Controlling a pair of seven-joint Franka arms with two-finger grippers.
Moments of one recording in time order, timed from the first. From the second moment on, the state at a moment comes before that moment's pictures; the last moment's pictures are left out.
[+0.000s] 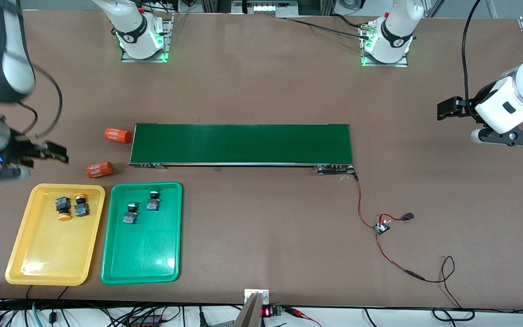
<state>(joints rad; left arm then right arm) -0.03 0.14 -0.05 -1.49 0.00 1.42 -0.01 -0.11 0.17 0.08 -1.64 -0.03 1.80 -0.17</state>
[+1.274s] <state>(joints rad) -0.03 0.14 -0.05 -1.49 0.00 1.42 -0.01 0.01 0.02 0.05 -1.67 -0.03 1.55 -0.02</state>
